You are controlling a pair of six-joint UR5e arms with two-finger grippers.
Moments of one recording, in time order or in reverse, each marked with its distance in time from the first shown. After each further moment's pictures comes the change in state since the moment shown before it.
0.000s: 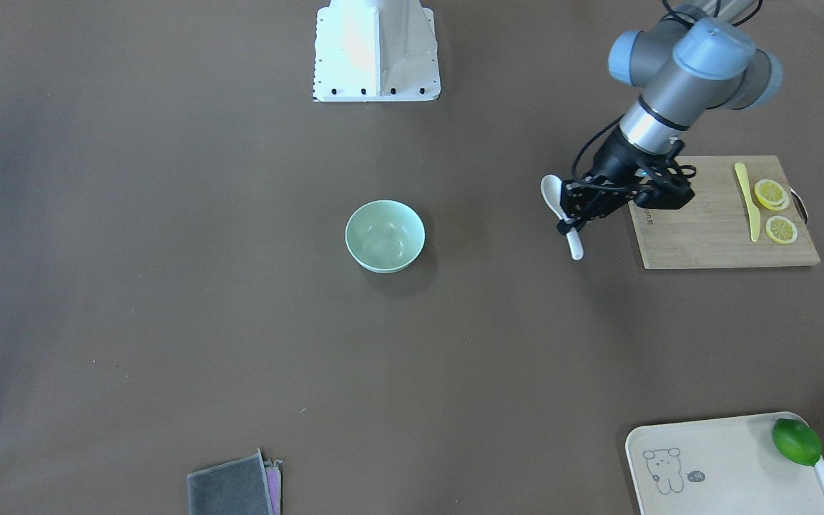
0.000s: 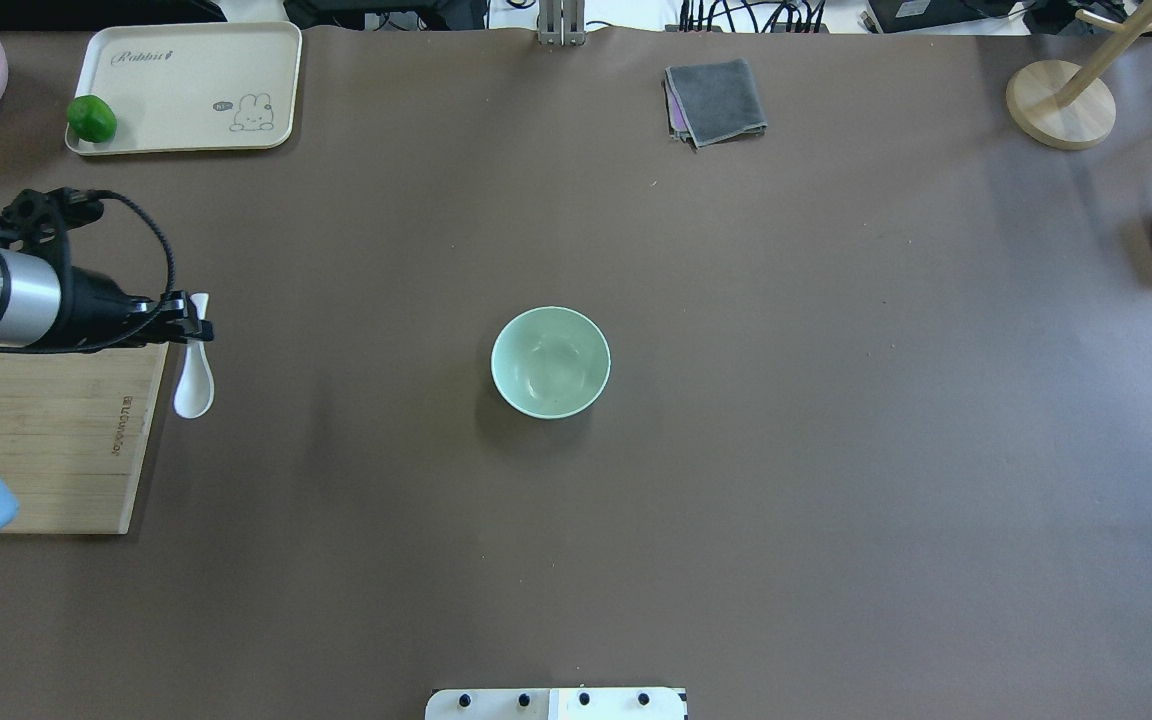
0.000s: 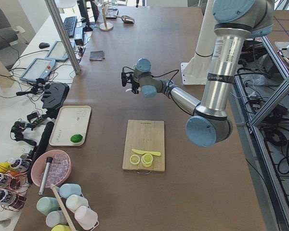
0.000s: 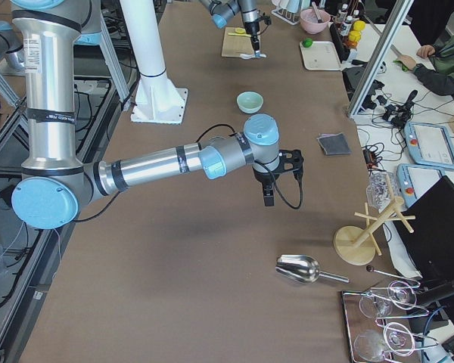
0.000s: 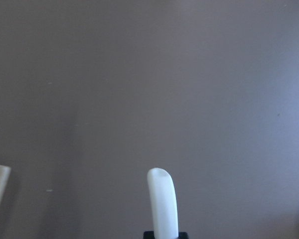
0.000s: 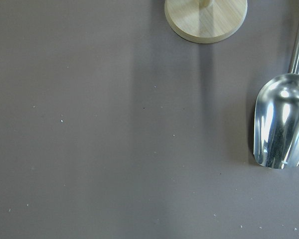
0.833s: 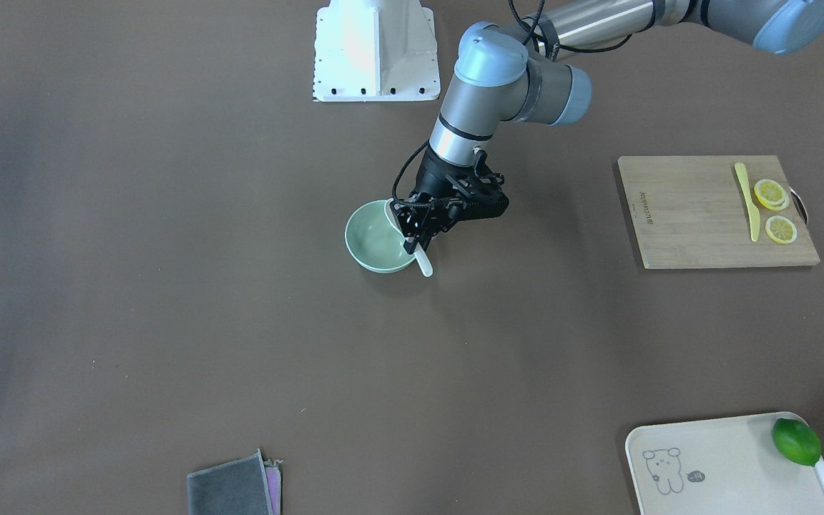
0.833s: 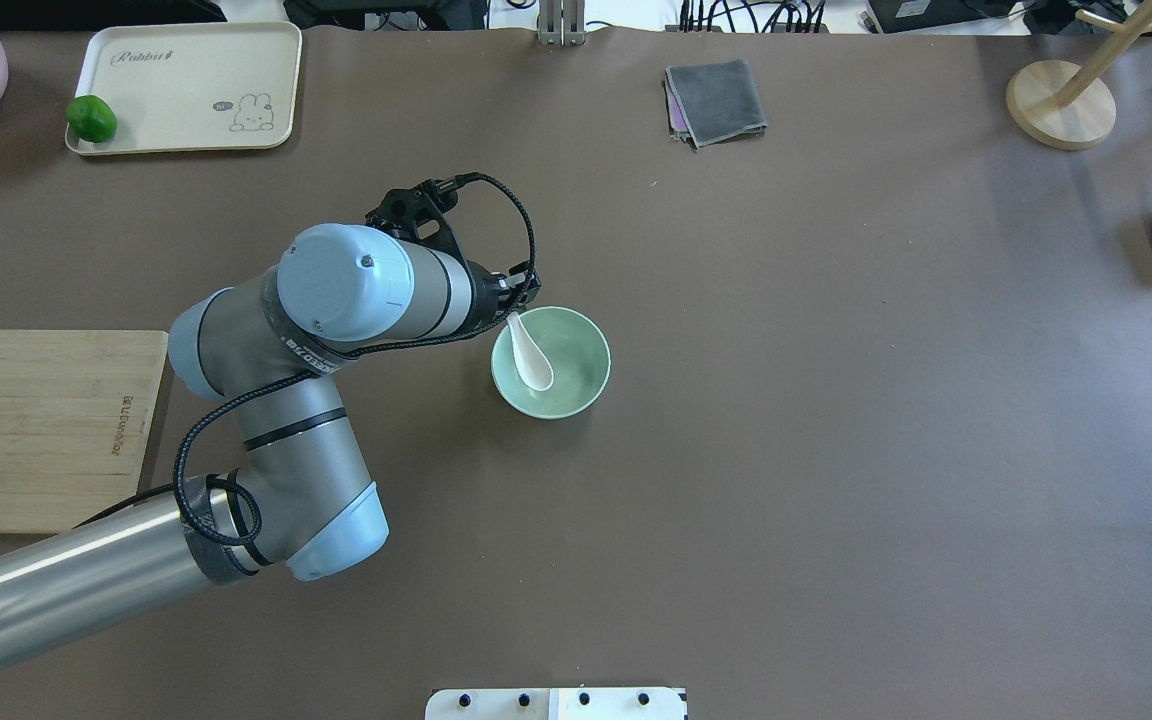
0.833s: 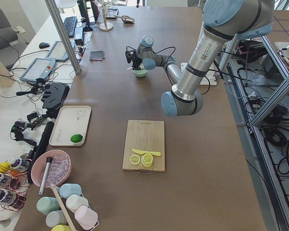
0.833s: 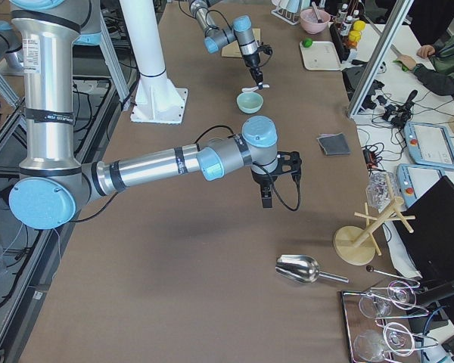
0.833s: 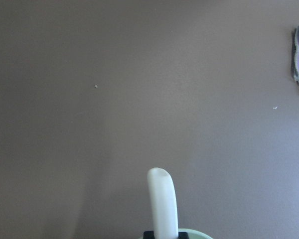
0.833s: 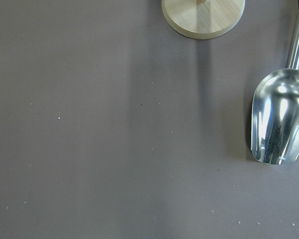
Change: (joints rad) left arm 0.181 -0.357 0.190 0.150 0.243 -0.173; right arm 0.000 -0.008 0.002 0.000 0.001 0.000
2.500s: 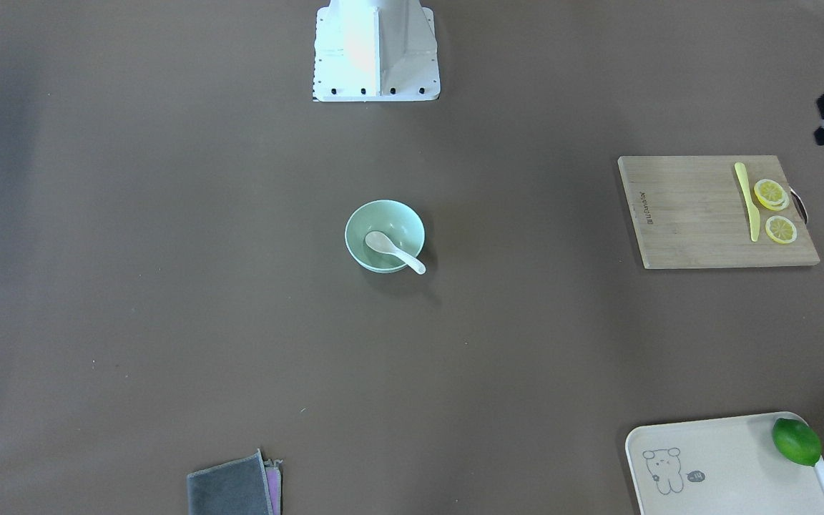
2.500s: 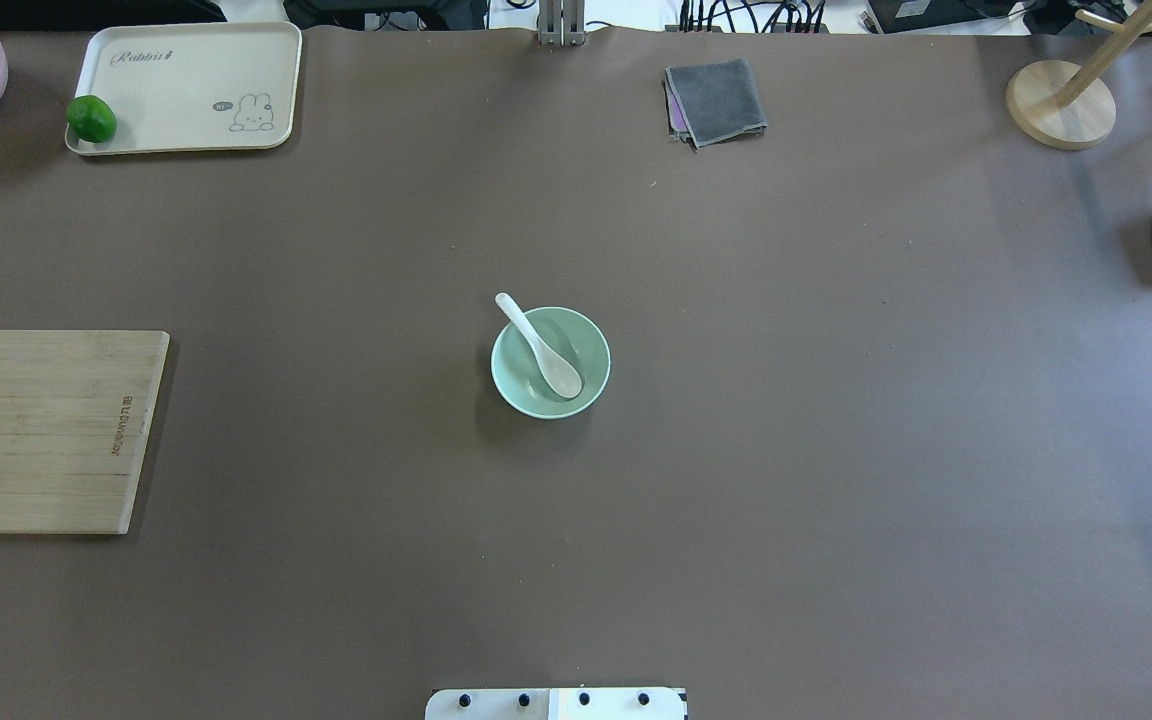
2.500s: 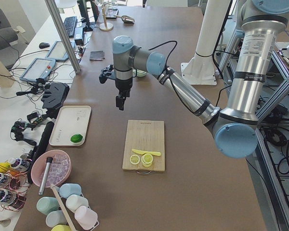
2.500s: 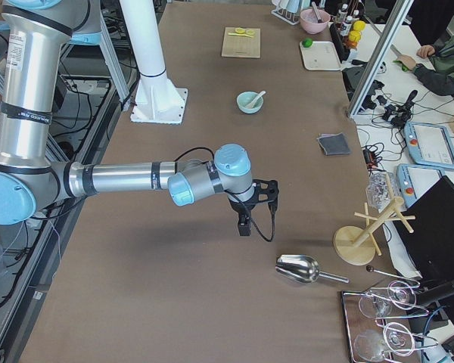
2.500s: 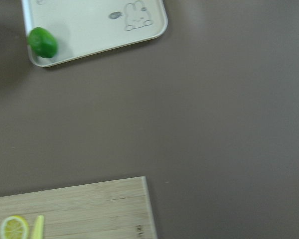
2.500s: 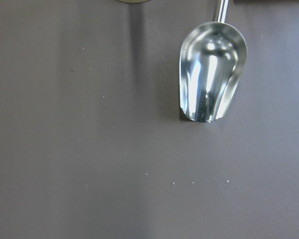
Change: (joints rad) left arm -0.950 0.547 -0.444 0.856 -0.654 1.675; right arm 0.040 -0.182 -0.021 0.133 -0.065 -0.012
